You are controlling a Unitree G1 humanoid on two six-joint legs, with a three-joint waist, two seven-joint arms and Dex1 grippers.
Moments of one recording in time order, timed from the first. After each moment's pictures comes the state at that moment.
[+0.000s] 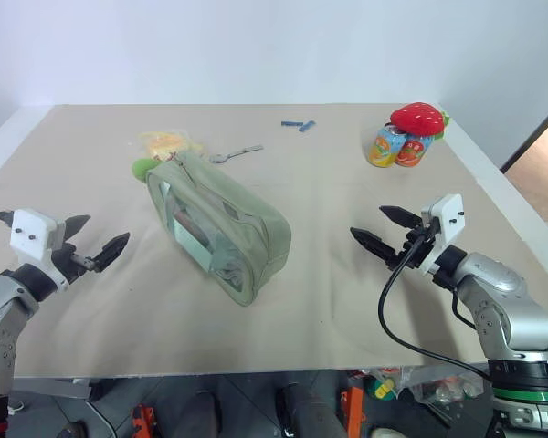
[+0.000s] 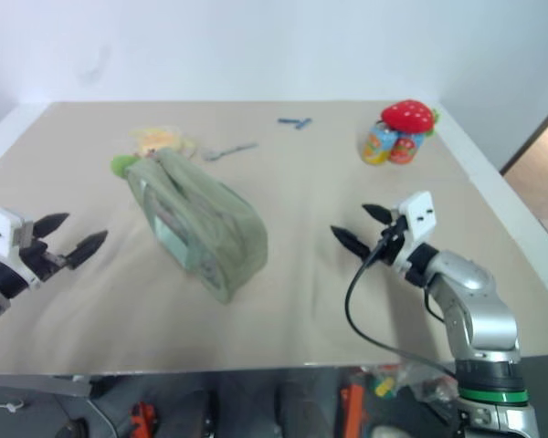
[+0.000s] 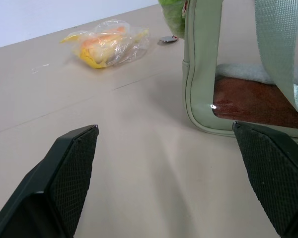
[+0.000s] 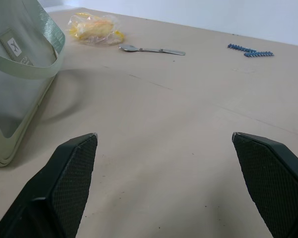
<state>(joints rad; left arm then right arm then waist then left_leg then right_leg) -0.04 0.69 0.44 -0.13 -0.49 0.31 -0.66 -0.27 -0.61 -0.20 -0.10 0.46 0.38 0.74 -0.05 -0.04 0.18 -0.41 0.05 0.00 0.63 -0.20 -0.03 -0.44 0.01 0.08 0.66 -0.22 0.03</state>
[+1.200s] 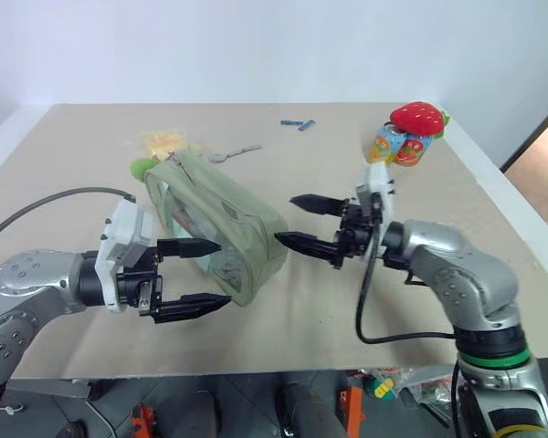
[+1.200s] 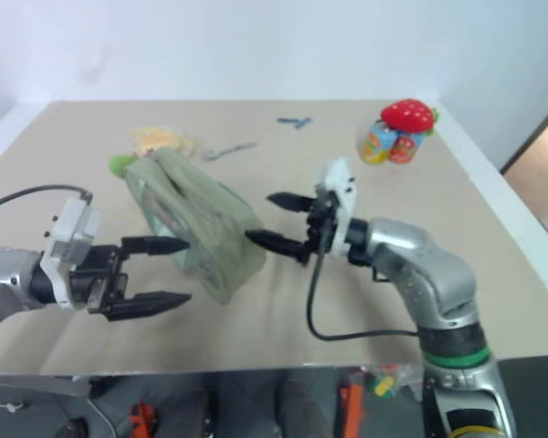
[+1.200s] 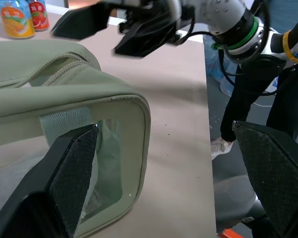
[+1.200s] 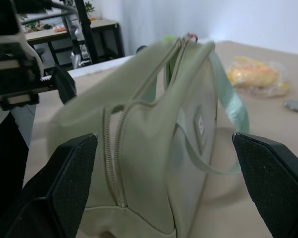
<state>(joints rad) -0.19 0.89 0.22 -0.58 -0.97 0.72 -0.99 -0.54 -0.54 0.04 -0.29 0.68 0.69 0.80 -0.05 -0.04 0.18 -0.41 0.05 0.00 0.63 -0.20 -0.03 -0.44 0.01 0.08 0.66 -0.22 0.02</state>
